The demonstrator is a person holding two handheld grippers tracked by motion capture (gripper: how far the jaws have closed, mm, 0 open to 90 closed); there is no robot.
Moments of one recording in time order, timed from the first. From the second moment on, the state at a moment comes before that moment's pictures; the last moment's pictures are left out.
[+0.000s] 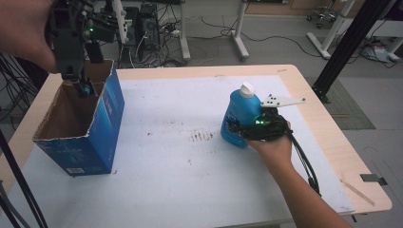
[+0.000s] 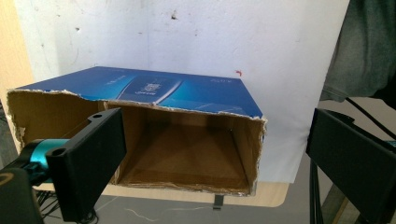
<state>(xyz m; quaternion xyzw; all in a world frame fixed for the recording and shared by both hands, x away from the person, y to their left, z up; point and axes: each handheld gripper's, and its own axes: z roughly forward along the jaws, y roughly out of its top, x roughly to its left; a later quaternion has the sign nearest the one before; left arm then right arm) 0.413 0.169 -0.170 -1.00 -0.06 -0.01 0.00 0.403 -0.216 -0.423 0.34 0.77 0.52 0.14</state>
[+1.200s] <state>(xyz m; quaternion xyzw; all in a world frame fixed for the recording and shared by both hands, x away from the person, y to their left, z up) 0.403 0.132 -0.171 -1.00 -0.02 -0.02 -0.01 0.383 -0.200 -0.374 0.22 0.81 0.53 0.14</state>
